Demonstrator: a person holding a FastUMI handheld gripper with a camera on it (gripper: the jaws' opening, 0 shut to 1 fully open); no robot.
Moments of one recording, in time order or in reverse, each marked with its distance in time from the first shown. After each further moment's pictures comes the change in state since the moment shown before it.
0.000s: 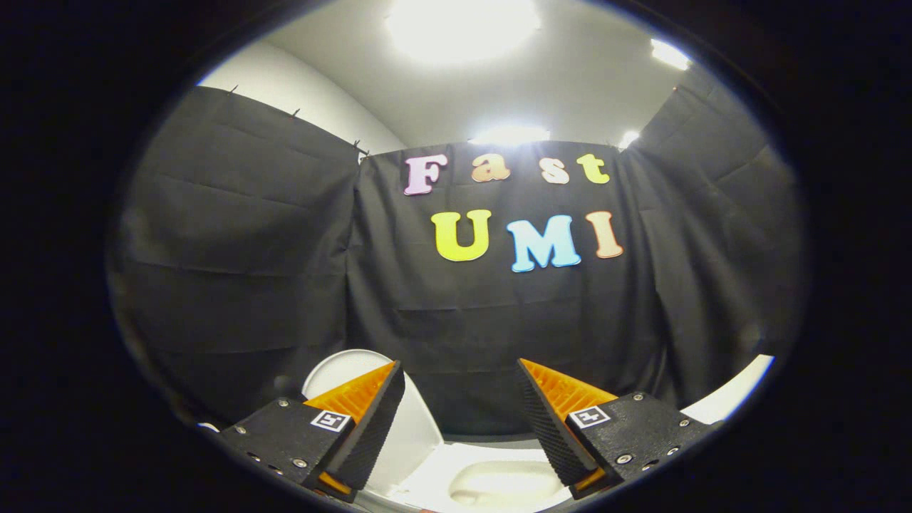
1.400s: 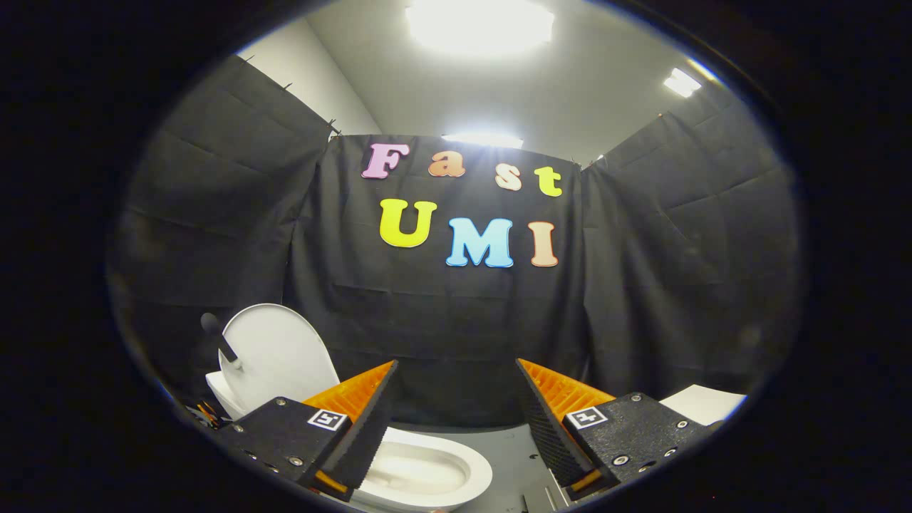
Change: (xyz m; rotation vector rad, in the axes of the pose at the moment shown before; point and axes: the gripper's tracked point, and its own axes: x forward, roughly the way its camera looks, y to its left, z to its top) arm -0.055 -0.094 -0.016 -0.169 0.011 -0.191
